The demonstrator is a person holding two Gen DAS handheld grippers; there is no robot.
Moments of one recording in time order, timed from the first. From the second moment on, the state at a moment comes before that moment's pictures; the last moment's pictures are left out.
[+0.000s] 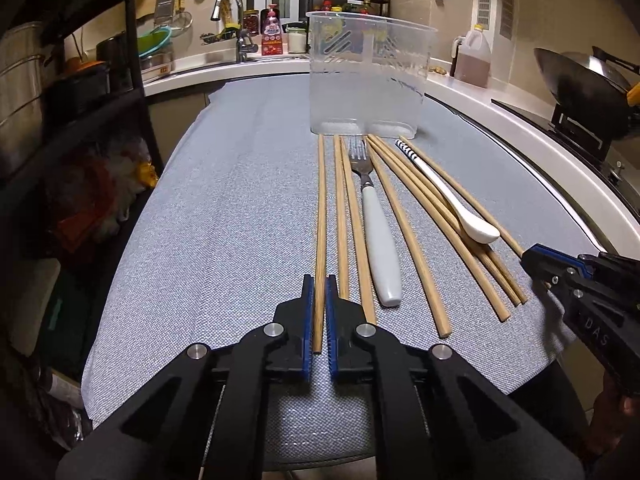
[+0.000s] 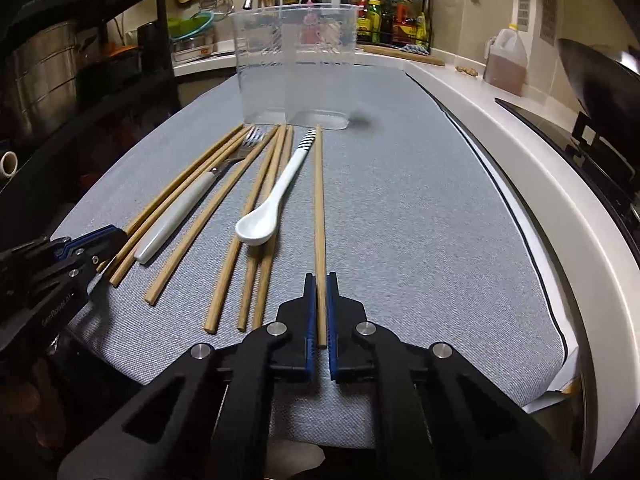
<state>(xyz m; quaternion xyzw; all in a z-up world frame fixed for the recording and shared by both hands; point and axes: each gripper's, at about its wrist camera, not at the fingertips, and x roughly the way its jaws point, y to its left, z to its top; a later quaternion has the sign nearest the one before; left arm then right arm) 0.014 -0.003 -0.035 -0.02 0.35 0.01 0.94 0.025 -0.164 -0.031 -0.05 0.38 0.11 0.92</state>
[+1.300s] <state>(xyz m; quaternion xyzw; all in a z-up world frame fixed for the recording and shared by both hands) 0.001 -0.009 -0.010 0.00 0.29 0.02 0.96 0.018 -0.187 0.010 0.00 0.31 0.10 0.95</state>
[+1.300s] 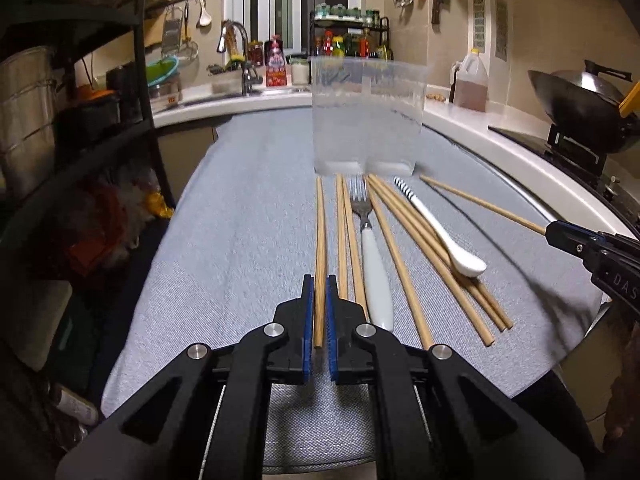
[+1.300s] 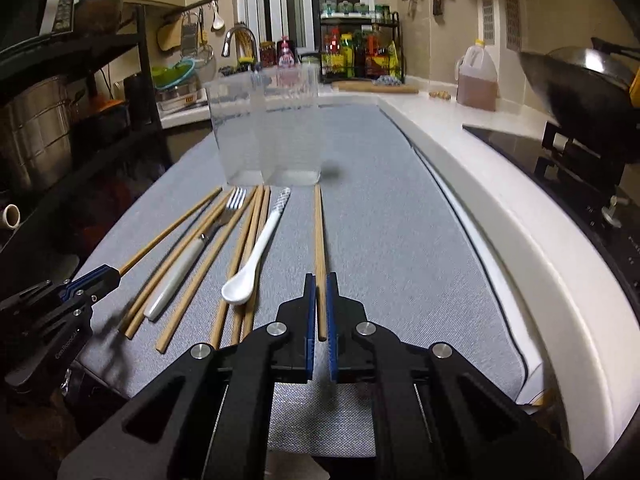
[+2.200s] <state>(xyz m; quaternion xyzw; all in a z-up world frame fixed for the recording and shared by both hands) 0.027 0.017 0.094 -0.03 0.24 -0.01 0.97 0.023 -0.192 0.099 0.01 0.25 0.12 0.96</state>
